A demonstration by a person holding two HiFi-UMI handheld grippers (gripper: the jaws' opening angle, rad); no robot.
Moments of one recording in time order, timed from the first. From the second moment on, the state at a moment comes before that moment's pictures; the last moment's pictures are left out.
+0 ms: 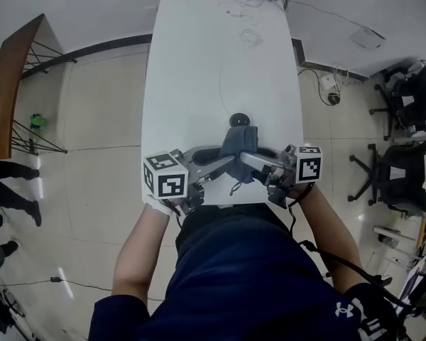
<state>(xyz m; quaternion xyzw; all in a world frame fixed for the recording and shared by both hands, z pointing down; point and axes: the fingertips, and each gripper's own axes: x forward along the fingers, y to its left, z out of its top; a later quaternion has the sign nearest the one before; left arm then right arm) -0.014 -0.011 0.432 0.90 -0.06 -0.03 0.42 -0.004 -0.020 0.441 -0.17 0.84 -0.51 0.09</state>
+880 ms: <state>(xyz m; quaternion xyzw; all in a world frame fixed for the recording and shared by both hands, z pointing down) 0.007 -0.089 0.481 0.95 -0.05 0.22 0.22 0.048 -0.098 0.540 -0.37 0.85 -0.29 -0.23</state>
